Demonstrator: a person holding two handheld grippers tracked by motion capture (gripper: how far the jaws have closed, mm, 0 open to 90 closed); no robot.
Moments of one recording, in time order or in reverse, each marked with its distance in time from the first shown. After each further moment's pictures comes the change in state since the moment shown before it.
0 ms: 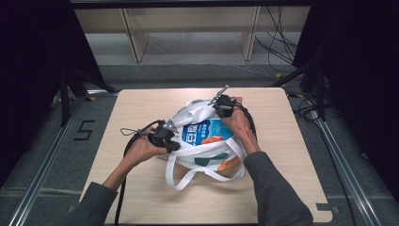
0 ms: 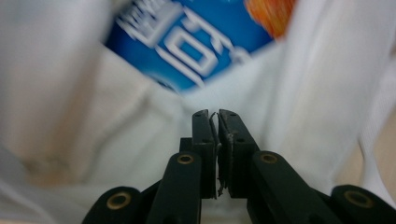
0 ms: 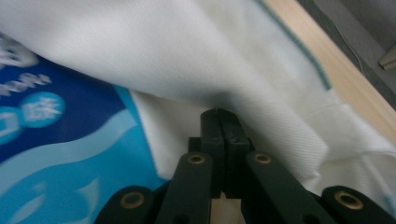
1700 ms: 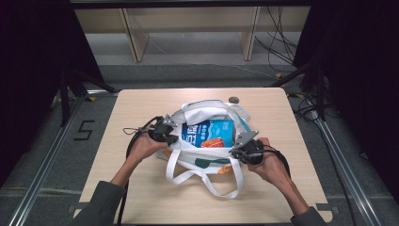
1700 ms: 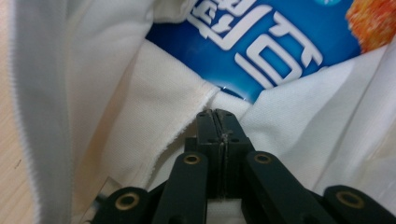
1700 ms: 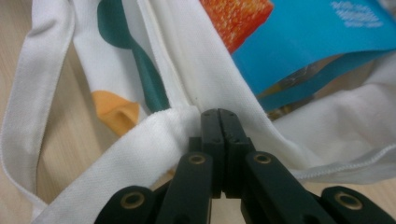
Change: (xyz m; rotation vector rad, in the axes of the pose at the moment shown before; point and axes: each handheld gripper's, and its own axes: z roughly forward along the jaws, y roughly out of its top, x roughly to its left) left arm 0.018 -0.011 0.013 -0.024 0.064 -0.064; right arm 0.071 -0.121 -0.087 -0.054 0.163 -0.180
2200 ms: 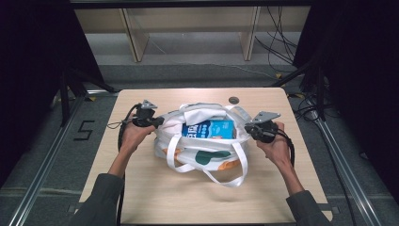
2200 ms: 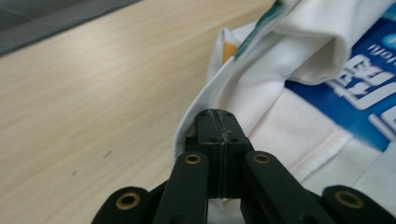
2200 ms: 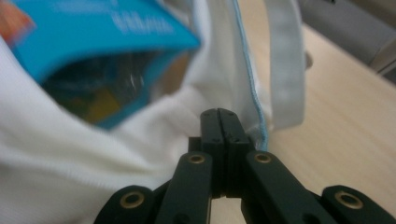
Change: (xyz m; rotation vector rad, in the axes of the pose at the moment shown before) left arm 0.062 -0.022 -0.003 -0.121 0.142 -0.228; right arm -0.077 -0.029 0.018 -0.181 -0.209 0.225
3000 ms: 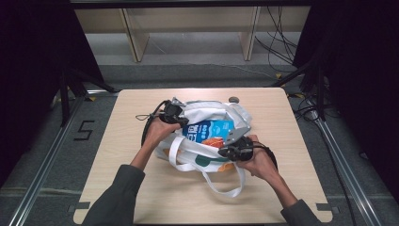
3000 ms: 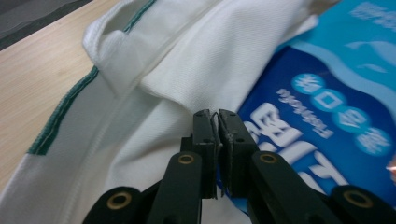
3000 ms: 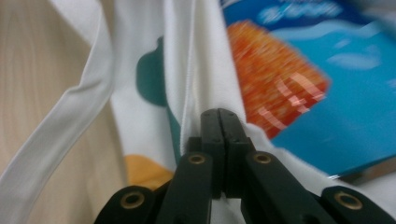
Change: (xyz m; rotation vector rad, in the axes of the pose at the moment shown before) left arm -0.062 0.053 0.040 0.059 -0.073 0.091; right arm 0.089 0.027 -0.004 0.061 0.333 -0.202
